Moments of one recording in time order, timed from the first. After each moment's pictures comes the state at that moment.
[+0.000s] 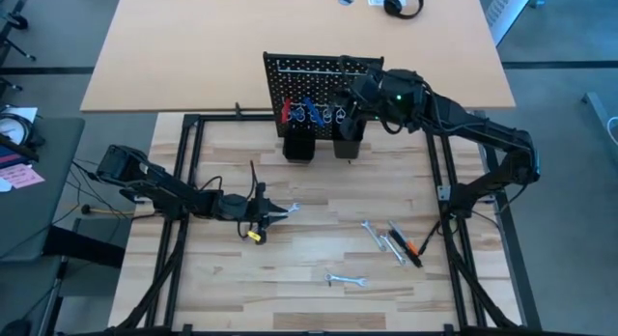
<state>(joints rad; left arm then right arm) -0.19 1.47 0.34 0.81 -0.27 -0.08 -0.30 1.43 1.60 -0.41 0.26 -0.16</state>
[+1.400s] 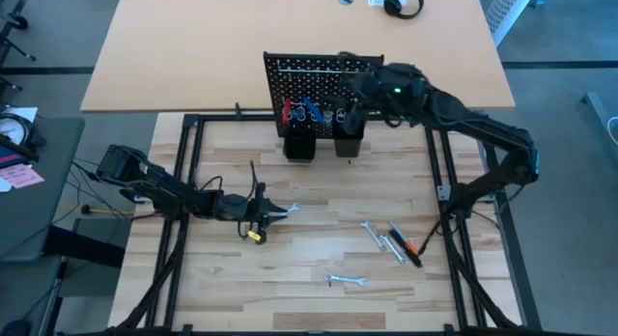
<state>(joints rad) -0.19 1.47 0.34 0.80 -0.27 -0.08 -0.33 1.42 1.60 -0.45 0.20 -0.24</state>
